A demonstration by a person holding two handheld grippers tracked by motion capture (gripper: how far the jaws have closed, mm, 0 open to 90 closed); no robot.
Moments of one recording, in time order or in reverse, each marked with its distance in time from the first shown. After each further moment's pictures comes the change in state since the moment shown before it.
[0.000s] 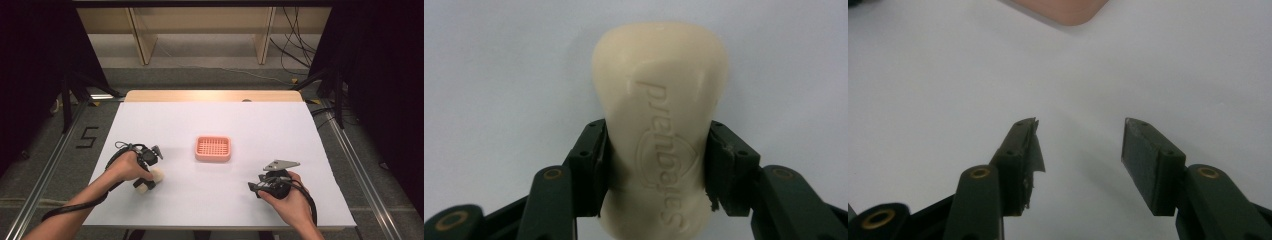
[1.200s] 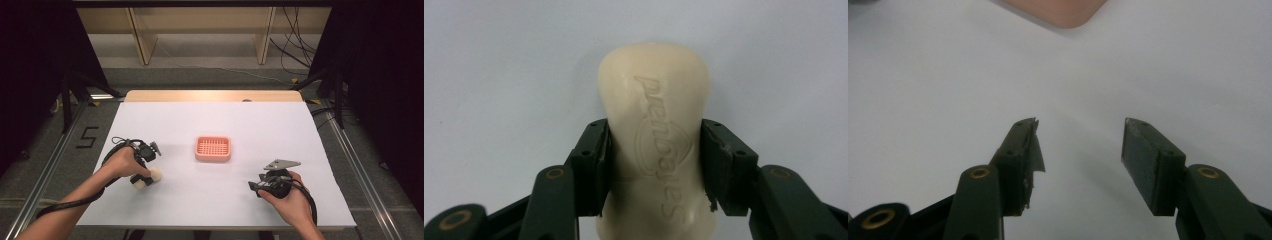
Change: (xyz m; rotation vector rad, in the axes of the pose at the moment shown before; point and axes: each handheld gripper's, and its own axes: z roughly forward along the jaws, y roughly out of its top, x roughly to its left) left arm 0.003 0.001 -0.016 -0.011 0.016 0.033; right arm -0.001 0.001 0.000 -0.002 0.000 0.002
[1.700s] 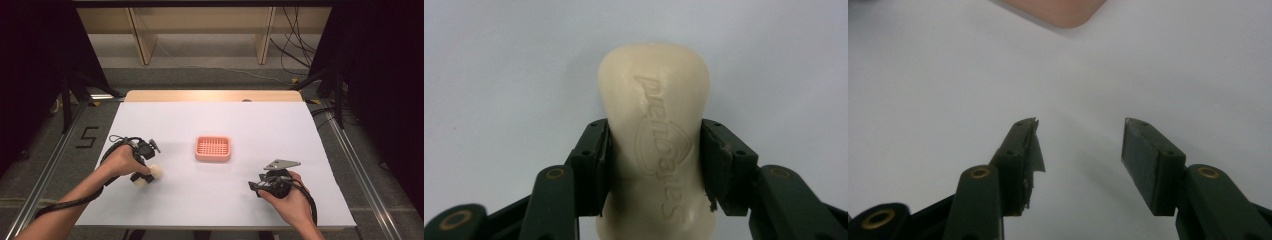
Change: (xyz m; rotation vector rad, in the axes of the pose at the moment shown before) left arm 0.002 0.001 -0.010 -0.051 -0.009 -0.001; right arm -0.003 0.000 0.001 -0.011 -0.004 -0.031
